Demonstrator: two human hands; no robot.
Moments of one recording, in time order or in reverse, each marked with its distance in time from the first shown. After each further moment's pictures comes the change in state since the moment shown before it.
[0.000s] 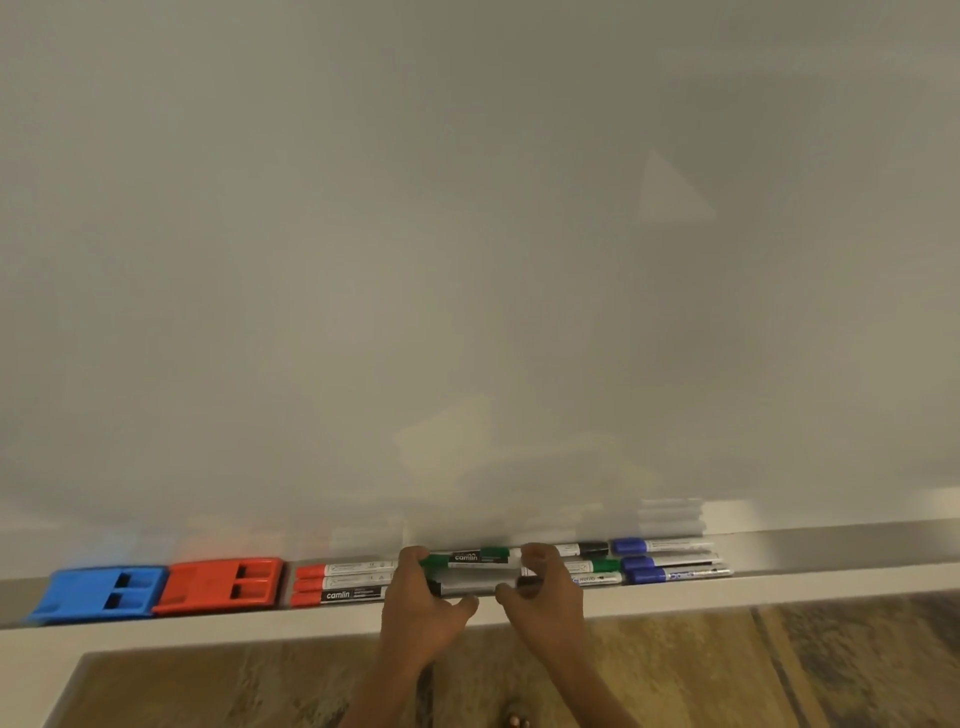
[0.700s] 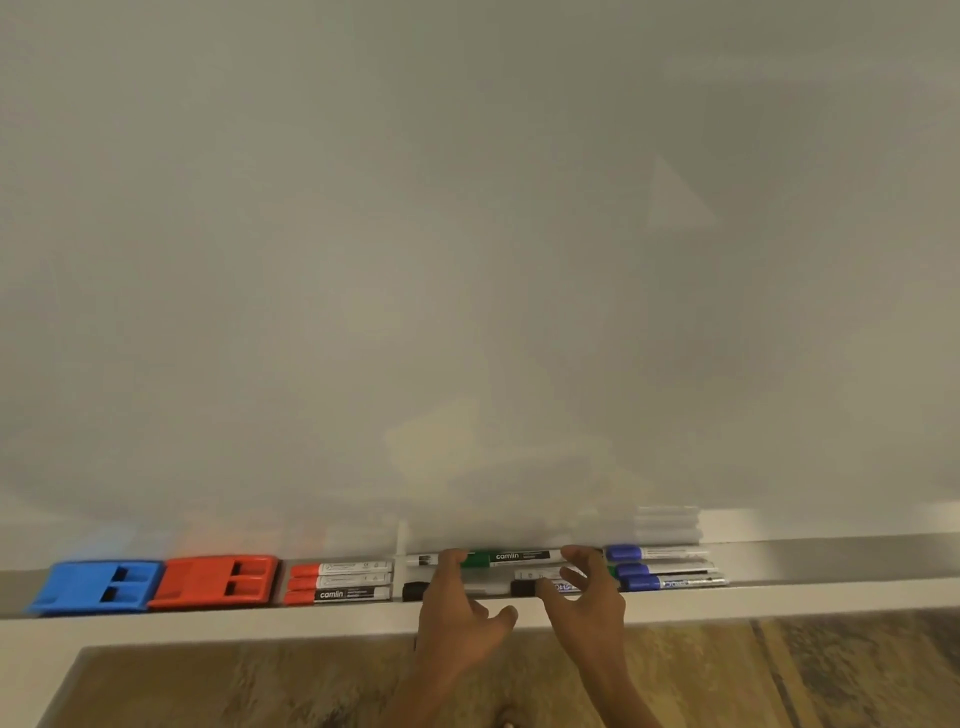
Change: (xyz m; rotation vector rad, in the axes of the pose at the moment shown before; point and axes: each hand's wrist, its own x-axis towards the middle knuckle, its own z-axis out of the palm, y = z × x) left_hand -0.018 0.021 0.034 -0.025 -0.068 0.071; right_hand 0.006 0.021 -0.036 0.101 0.193 -0.030
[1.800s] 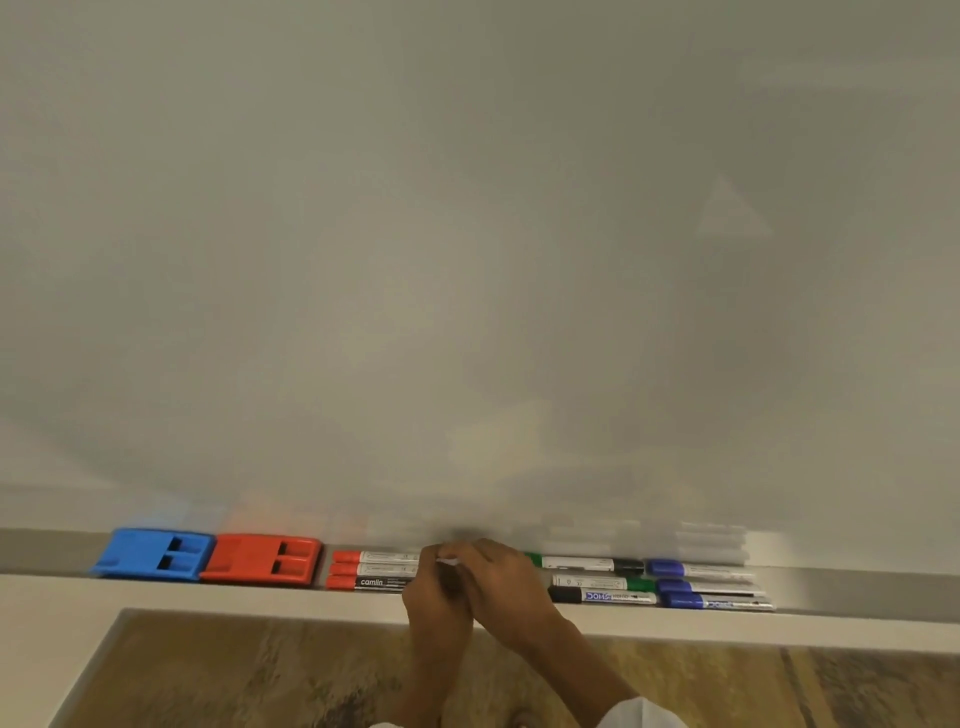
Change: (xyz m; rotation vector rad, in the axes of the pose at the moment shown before) left_hand 0.035 -0.064 -0.011 -0.200 0.505 0.093; right_hand -0.009 -0.052 0.091 -0.502 -0.410 -1.003
